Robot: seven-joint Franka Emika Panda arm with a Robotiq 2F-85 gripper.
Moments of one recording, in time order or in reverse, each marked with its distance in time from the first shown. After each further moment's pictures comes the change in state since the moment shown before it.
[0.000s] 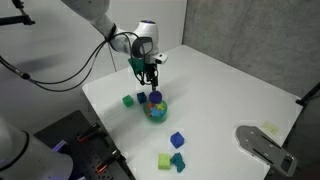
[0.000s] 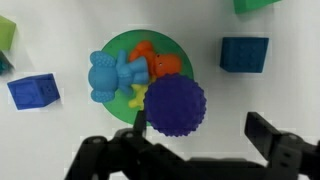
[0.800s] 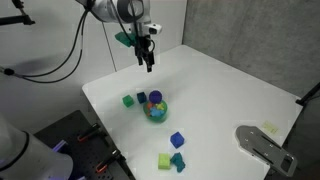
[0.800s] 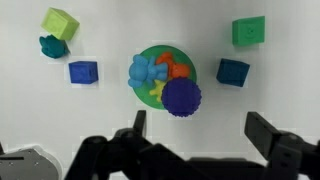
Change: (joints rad) arm -0.005 -0.305 0.037 -0.017 -0.097 -0.326 -0.081
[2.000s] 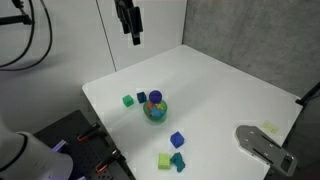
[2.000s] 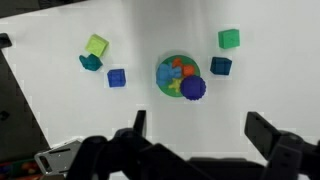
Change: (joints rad) arm -0.183 -0.554 -0.025 -0.087 0.123 -0.325 -0.182
